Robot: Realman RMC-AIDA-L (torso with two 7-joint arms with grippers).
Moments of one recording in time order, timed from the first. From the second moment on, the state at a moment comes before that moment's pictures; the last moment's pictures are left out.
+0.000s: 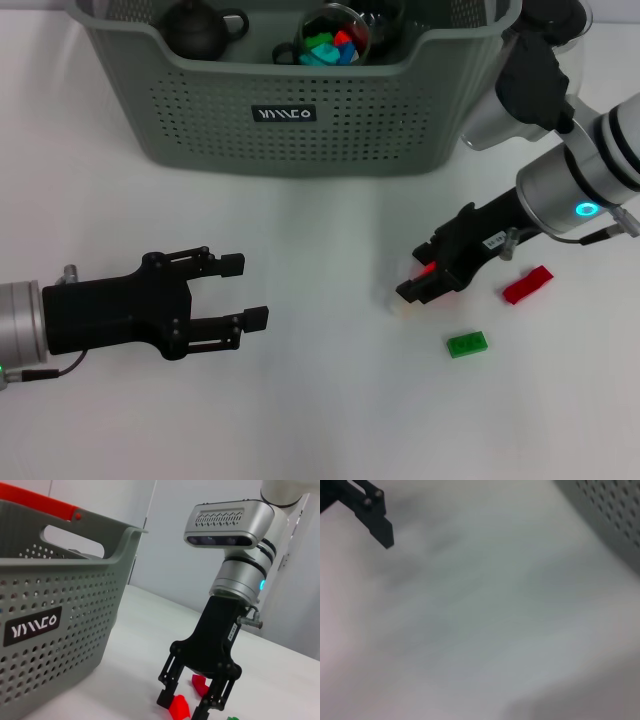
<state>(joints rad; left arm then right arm) -0.39 -2.16 0.39 0.63 2.27 1.76 -1.15 0.78 2.09 -1.32 -0.74 -2.35 -1.33 2.05</state>
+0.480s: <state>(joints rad) -0.39 -2.16 0.39 0.63 2.27 1.76 -1.15 0.74 2.07 -1.26 -0.78 -2.35 -1.43 2.06</state>
